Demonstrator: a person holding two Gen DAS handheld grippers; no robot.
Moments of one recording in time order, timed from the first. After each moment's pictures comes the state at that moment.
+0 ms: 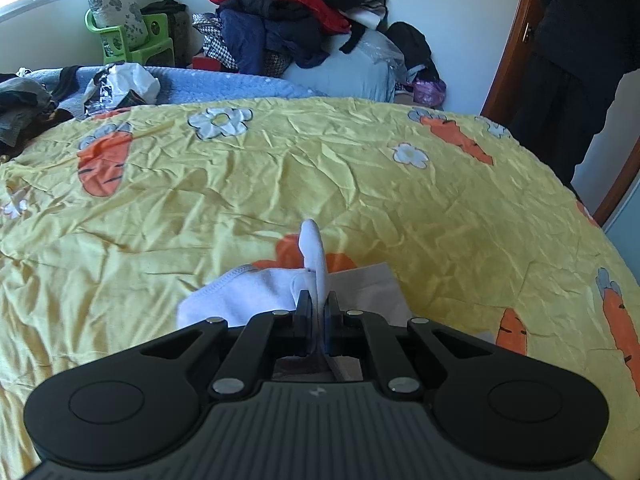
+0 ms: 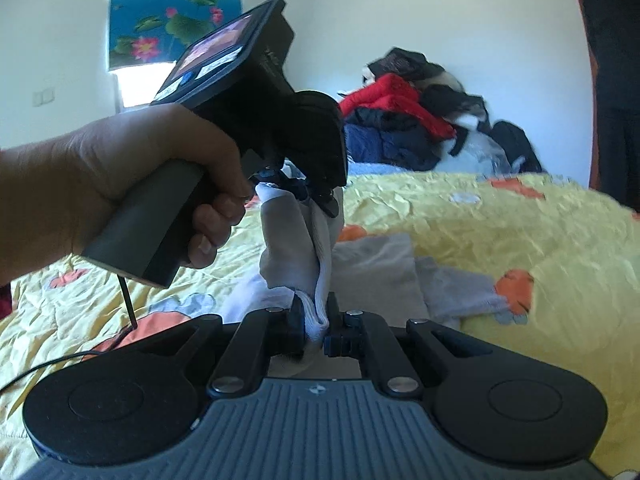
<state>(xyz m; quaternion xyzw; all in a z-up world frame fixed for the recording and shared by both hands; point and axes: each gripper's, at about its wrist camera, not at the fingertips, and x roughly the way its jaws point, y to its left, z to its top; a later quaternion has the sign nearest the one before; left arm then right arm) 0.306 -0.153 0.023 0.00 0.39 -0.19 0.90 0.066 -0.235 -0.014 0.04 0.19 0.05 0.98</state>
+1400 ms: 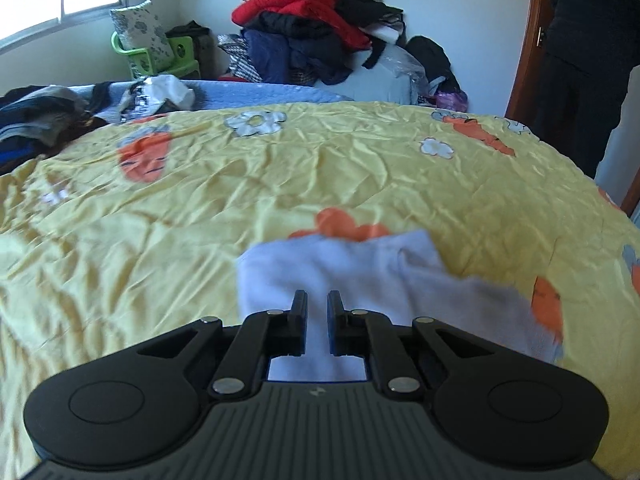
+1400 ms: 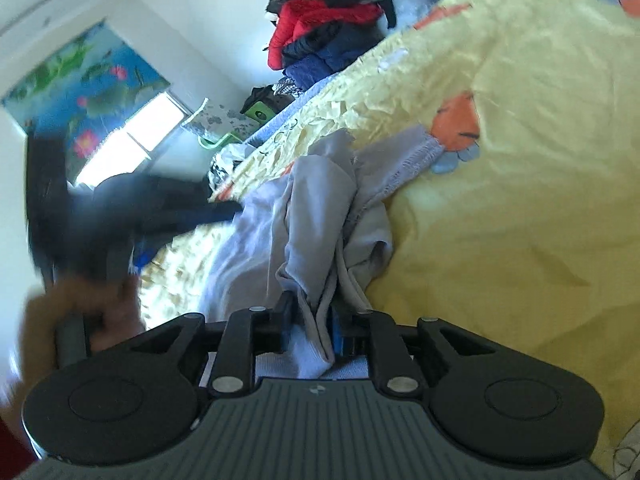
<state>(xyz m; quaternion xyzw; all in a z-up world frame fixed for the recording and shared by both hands) 0.258 -0.125 -0.002 0.02 0.35 -0.14 0.93 0.089 -0.341 -0.075 0.36 0.27 0.08 0.89</state>
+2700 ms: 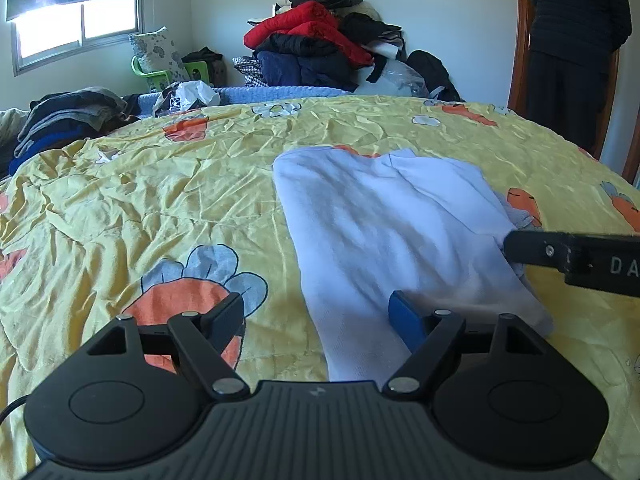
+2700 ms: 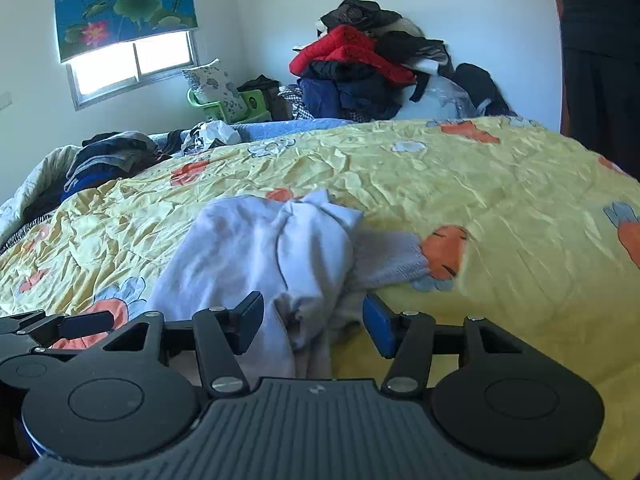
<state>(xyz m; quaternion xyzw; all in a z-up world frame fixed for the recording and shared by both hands) 0.136 -0.092 -0.043 0.04 0.31 -0.13 0.94 0.093 -0.296 -0.017 0.08 0.27 0.01 0.96</state>
